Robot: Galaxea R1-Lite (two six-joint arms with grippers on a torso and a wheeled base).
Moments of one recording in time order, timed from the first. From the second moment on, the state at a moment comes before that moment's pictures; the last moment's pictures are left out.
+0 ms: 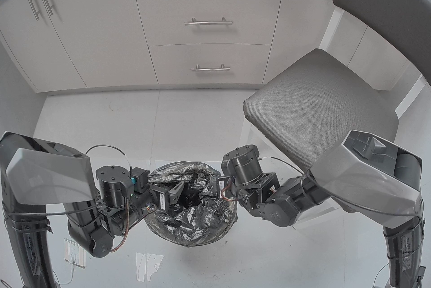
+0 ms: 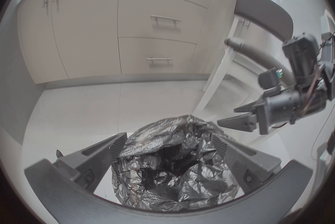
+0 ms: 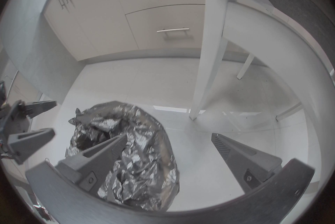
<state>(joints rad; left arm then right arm) -0.43 2.24 -0.42 -1.53 0.04 -0.04 0.75 2.39 -1.27 -0.56 -0.46 0.31</state>
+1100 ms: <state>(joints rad) -0.36 2.65 -0.80 -1.53 0.18 0.09 0.81 2.49 -1.17 -0.58 -0.52 0.42</state>
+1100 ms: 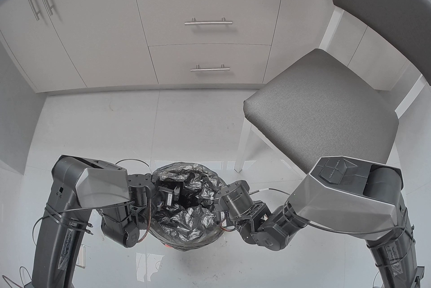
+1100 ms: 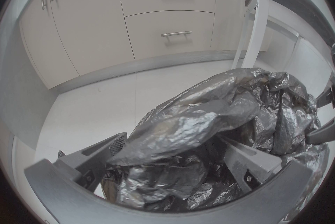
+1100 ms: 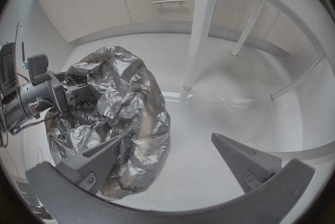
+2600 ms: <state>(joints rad) -0.35 2.59 -0.79 -1.53 0.21 0.09 0.92 2.49 -1.02 -0.69 -0.54 0.37</state>
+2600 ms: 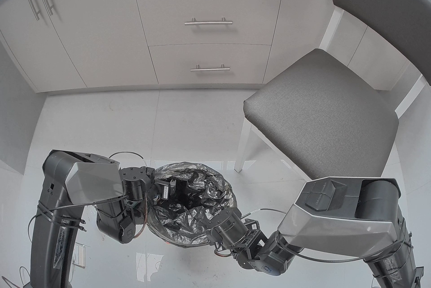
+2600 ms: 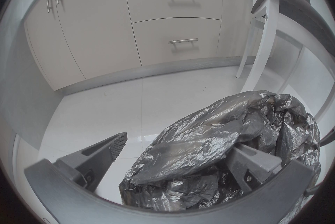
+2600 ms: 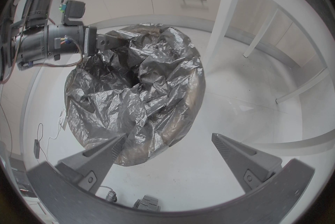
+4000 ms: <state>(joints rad) 0.10 2.19 -0.74 -1.40 0.18 -0.01 0.89 1.98 -0.90 -0.69 -0.58 0.33</state>
